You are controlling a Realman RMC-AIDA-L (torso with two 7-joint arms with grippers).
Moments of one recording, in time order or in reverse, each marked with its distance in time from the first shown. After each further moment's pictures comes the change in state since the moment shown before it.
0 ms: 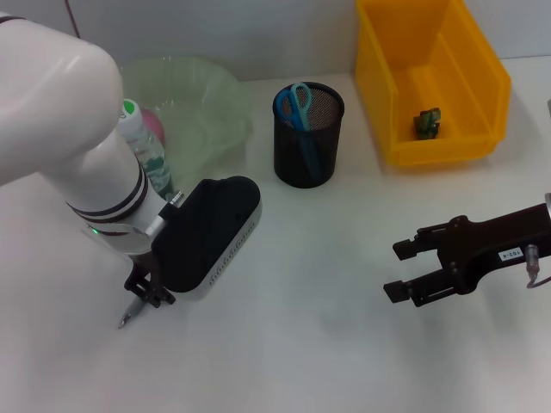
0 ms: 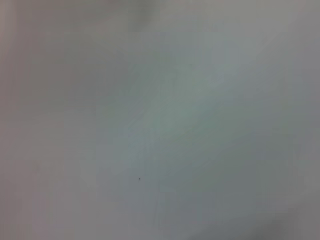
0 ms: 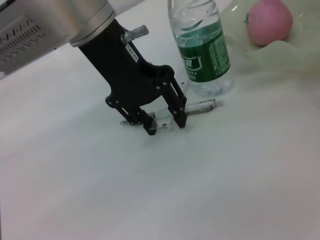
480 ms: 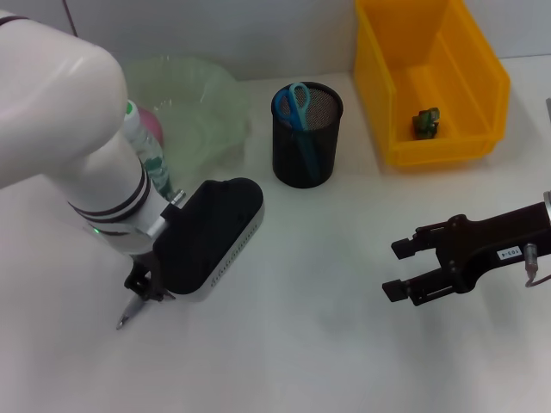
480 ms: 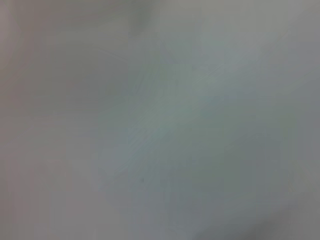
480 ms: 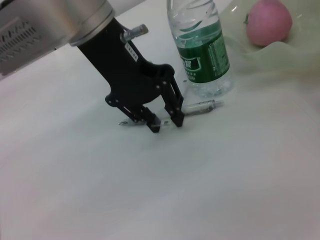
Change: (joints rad) left arm 0.004 -0.002 0.008 0.029 0.019 0.016 -0.009; right arm 0.003 0.001 0.000 0.000 0.000 0.000 0.001
